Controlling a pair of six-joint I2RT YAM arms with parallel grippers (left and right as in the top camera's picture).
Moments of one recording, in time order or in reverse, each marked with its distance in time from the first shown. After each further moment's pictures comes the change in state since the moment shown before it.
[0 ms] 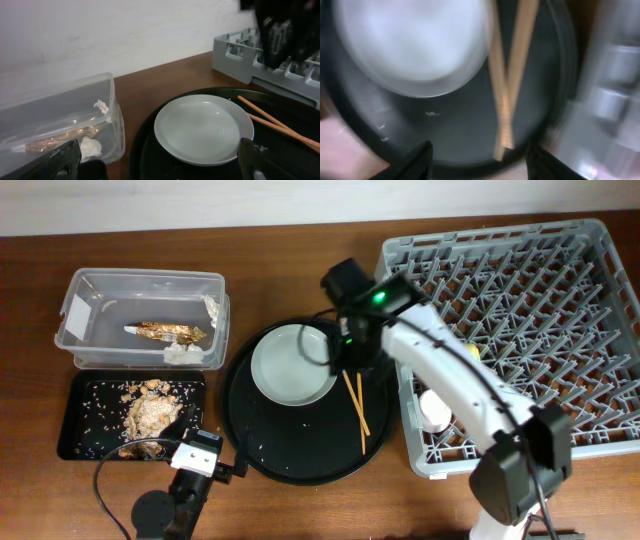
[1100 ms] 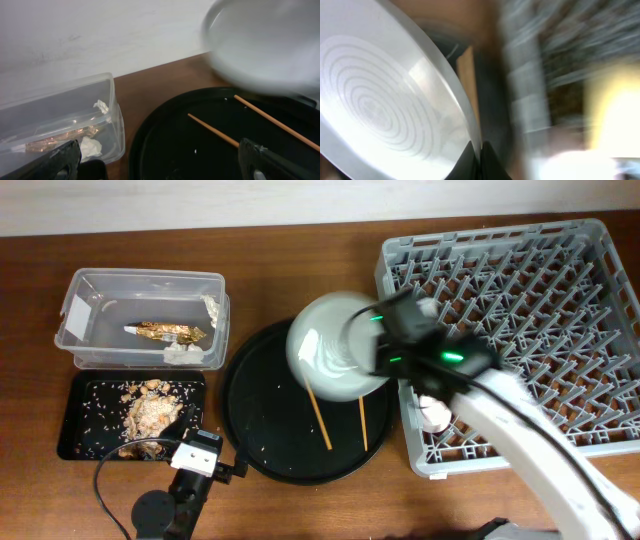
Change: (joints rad) left arm 0.000 0.000 -0.001 0.000 0.000 0.000; right arm -0.082 -0.472 -0.346 0.215 0.363 0.113
